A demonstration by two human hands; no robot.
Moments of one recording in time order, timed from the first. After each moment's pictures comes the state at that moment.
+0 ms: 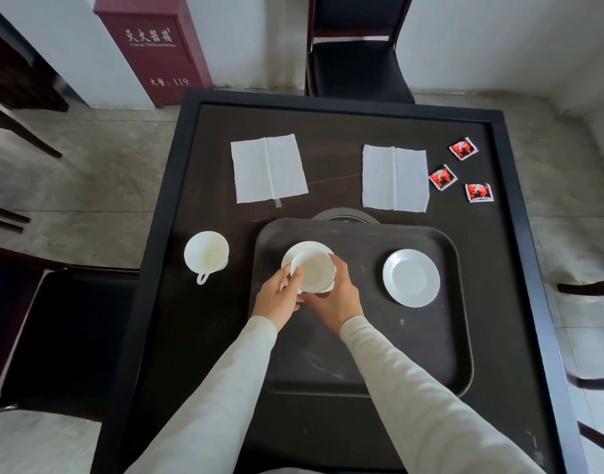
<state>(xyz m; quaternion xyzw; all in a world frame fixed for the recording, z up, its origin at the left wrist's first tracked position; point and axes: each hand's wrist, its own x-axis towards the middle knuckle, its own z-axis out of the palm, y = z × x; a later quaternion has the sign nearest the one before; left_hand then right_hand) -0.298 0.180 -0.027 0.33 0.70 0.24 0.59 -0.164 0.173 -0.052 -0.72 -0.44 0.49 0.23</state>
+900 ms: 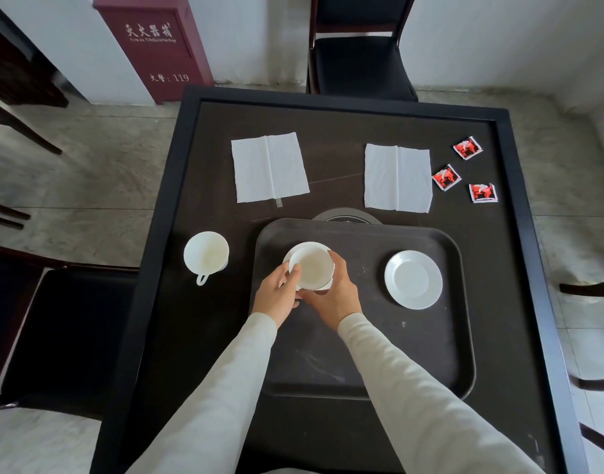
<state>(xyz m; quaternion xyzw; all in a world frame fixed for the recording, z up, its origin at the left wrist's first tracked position) -0.298 0.191 -0.039 0.33 0.71 0.24 0.58 -0.167 0.183 -0.059 -0.72 -0.45 0.49 0.22</state>
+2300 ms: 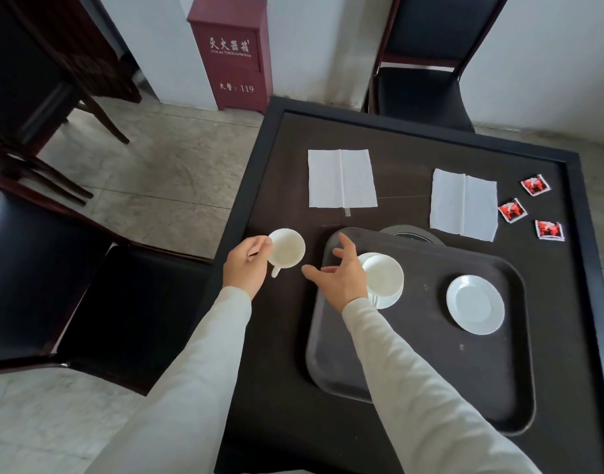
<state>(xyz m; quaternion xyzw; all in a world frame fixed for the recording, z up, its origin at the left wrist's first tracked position) -0.470 0.195 0.007 0.30 0.76 0.36 0.45 -0.291 0.206 0.002 -0.69 -0.49 0.49 0.23</state>
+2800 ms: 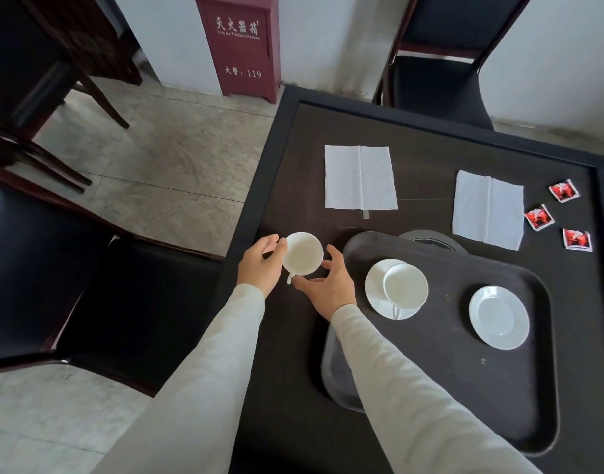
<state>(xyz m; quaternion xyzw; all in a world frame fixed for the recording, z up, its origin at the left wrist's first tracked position) -0.489 0.220 -0.024 0.32 0.77 0.31 0.47 -0.347 0.215 -0.029 -0.69 -0.47 0.52 0.17</state>
